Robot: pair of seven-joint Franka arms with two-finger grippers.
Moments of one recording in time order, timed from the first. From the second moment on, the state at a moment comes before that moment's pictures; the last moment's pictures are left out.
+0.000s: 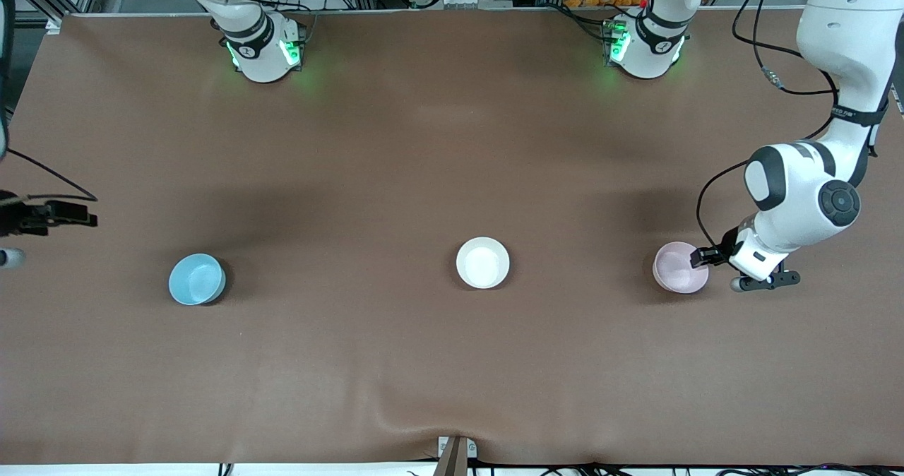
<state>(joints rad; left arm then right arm) 0.21 0.48 -0.15 -2.02 -0.03 2.50 -0.03 -0.21 0.38 -0.06 -1.50 0.03 1.70 -0.43</state>
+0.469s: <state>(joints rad) 0.22 0.50 -0.15 -2.01 -0.04 2.53 -0.03 -0.18 0.46 -0.05 -1.56 0.03 1.87 -0.36</state>
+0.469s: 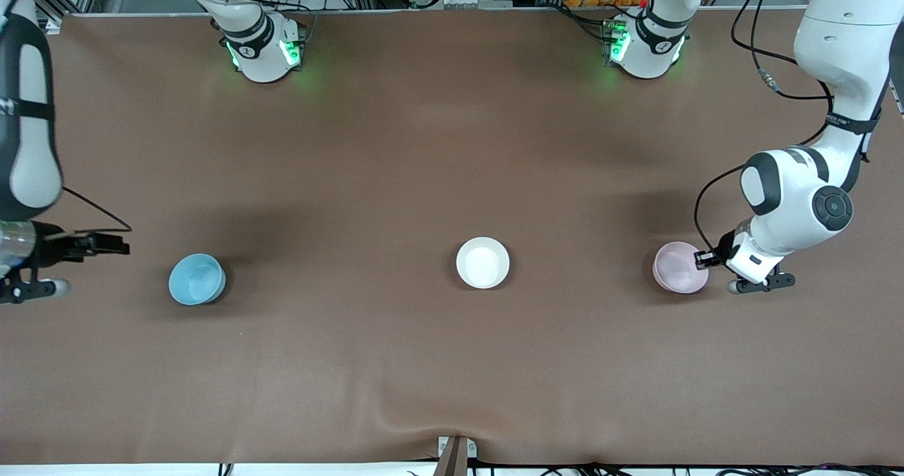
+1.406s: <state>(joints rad) 0.17 0.49 -0.52 -1.89 -0.12 2.52 -0.56 -0.13 0.56 -0.05 -1.79 0.04 2.32 -0.11</state>
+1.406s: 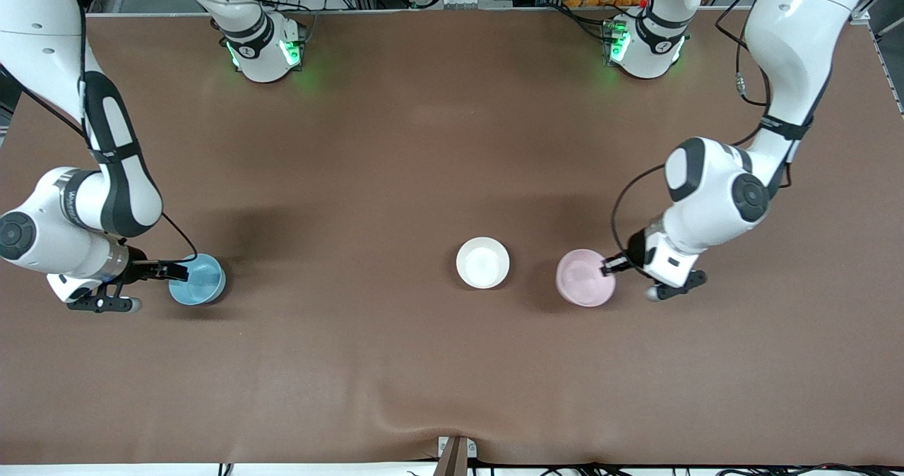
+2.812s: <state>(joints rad) -0.16 0.67 -0.44 -1.74 -0.12 2.51 -0.68 -0.15 0.57 -0.05 -1.80 0.13 2.31 0.04</state>
